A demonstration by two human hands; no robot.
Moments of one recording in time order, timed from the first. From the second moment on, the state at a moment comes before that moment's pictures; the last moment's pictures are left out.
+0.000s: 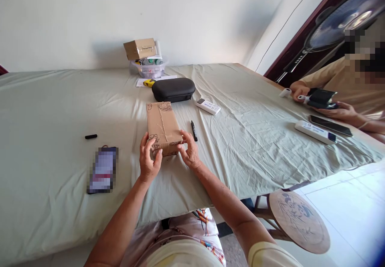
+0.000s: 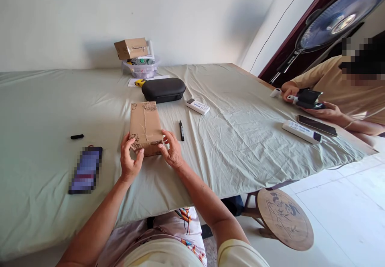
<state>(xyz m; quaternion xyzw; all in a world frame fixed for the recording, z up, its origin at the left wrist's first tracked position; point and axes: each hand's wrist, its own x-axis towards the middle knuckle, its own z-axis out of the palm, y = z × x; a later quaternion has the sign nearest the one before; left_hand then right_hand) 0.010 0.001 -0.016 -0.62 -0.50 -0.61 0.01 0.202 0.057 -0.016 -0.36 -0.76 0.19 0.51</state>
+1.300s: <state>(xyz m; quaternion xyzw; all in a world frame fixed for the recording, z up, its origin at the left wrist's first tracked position) -0.025 -0.003 -0.004 -0.67 -0.49 -0.56 -0.02 0.199 0.051 -0.024 -0.32 -0.84 0.08 0.44</state>
